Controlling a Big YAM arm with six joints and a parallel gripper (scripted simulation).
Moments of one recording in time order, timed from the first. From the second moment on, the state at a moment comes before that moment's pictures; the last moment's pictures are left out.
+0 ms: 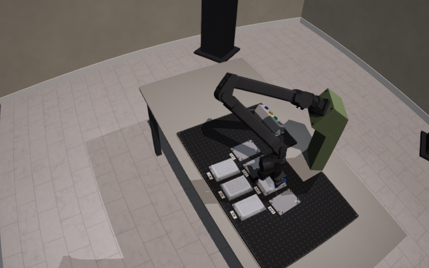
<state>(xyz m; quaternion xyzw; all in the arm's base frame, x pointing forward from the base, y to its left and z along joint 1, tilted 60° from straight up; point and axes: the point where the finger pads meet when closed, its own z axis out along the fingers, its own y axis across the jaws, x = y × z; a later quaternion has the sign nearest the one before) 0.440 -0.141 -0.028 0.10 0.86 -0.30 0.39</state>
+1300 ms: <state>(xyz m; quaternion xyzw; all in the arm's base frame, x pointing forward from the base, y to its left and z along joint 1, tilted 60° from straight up) 0.448 -0.148 -0.033 0.10 0.86 -0.30 0.40</state>
